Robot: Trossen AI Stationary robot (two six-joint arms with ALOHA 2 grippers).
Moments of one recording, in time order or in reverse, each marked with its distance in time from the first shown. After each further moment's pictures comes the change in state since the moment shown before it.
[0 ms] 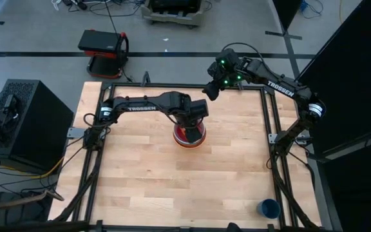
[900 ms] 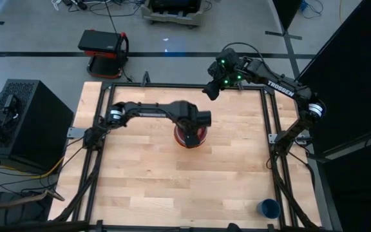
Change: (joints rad) left arm -0.038 0.128 -0.002 -0.054 -0.065 0.047; right arm -0.004 0.000 0.000 -0.004 -0.013 0.000
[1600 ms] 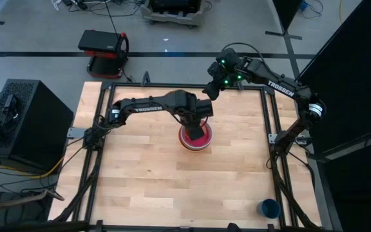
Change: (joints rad) left arm 0.043 -0.037 0.241 -0.139 -0.039 0.003; right arm -0.002 0.000 0.000 0.000 -0.013 -0.002
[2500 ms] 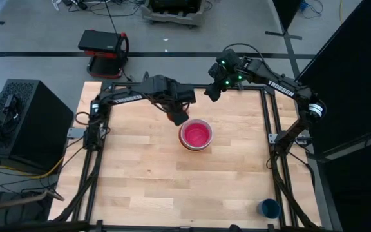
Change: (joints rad) left arm 0.052 -0.245 -0.111 -0.033 -0.172 -0.120; right arm -0.001 -0.001 0.000 -0.038 -0.006 -0.001
